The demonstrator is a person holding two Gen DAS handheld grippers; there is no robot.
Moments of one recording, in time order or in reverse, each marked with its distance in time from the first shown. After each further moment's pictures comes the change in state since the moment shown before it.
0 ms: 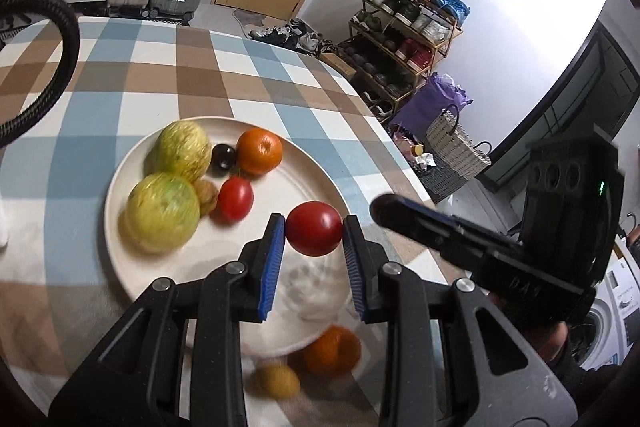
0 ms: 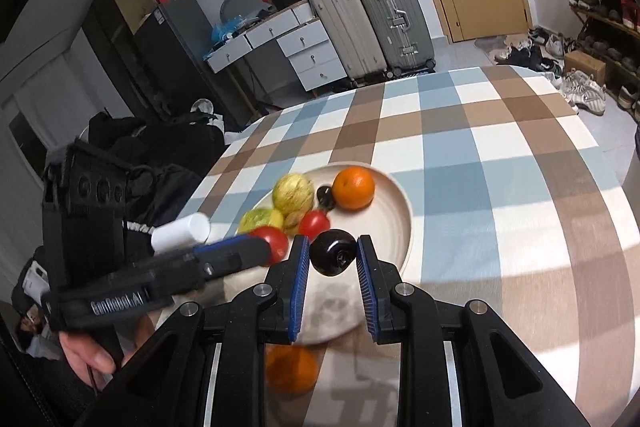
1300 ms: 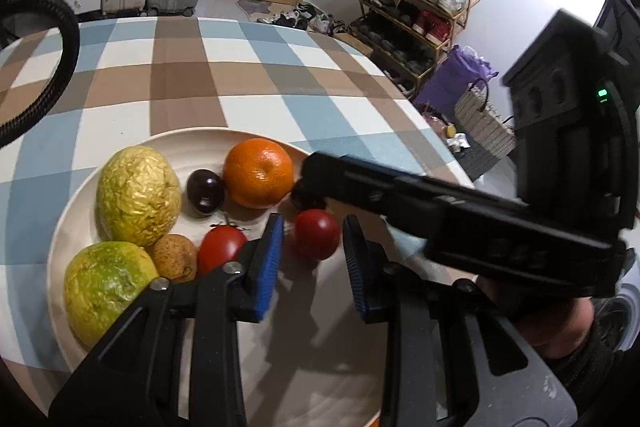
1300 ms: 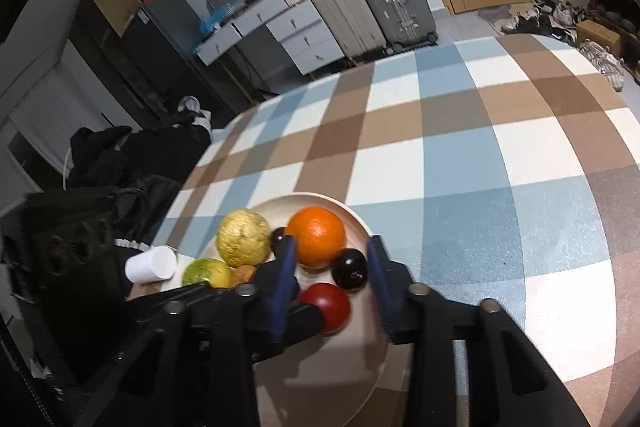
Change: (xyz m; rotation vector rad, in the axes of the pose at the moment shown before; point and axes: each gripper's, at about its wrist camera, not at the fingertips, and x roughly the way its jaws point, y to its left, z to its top) left arm 0.089 0.002 0.024 0.084 0.061 0.103; right arm 0.080 -0.041 0.039 0.056 0.062 0.041
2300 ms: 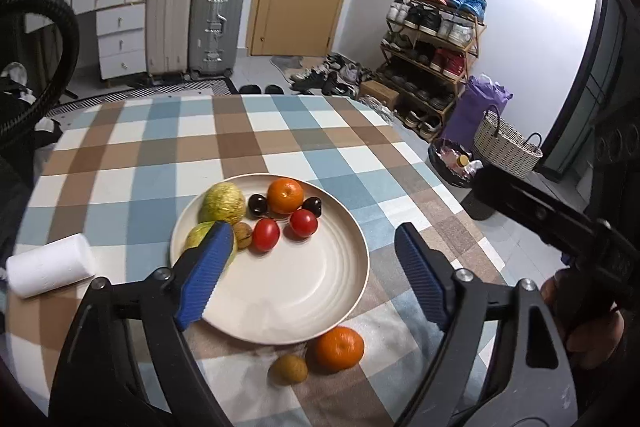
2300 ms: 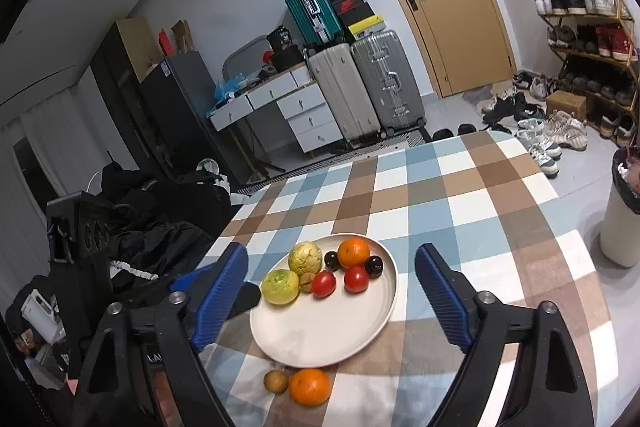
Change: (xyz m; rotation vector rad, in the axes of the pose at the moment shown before) left arm -0.163 -0.067 -0.034 0.071 -0.199 0.186; right arm -0.163 0.066 -0.051 -0.061 -0.305 -0.057
